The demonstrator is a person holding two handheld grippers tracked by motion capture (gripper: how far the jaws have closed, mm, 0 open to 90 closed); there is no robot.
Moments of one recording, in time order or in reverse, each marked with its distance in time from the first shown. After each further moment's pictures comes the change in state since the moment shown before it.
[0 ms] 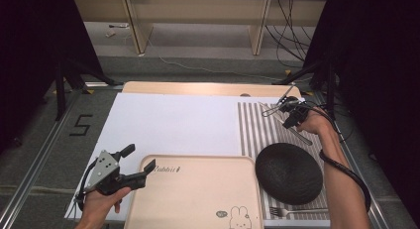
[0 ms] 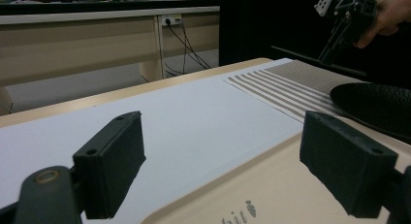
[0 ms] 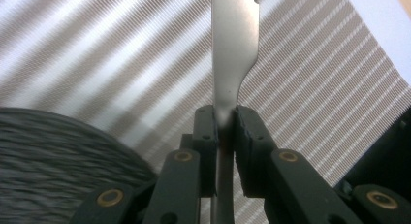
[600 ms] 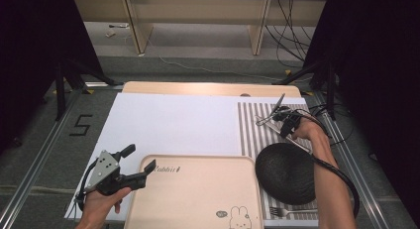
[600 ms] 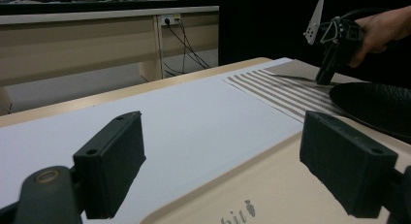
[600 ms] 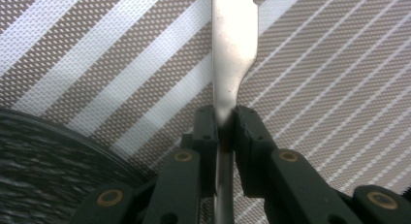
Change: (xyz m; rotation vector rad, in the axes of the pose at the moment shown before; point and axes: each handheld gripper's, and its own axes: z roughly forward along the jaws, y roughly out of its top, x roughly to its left) left arm 0.000 0.000 0.000 0.002 -0.001 0.003; right arm 0.007 0.001 0.046 0.145 0.018 -0.030
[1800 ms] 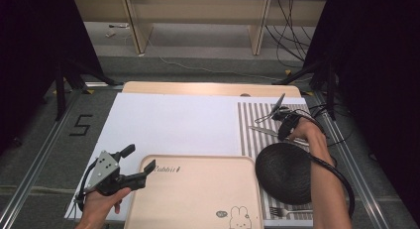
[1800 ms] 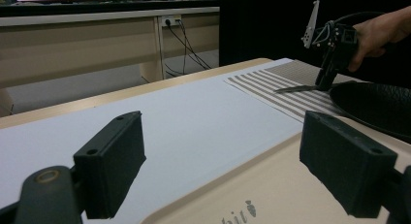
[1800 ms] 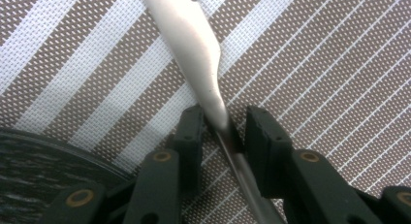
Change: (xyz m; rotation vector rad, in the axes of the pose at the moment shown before) left arm 0.000 0.000 -0.001 -0.005 0.003 0.005; right arm -0.001 0.004 0.009 0.034 0.064 0.081
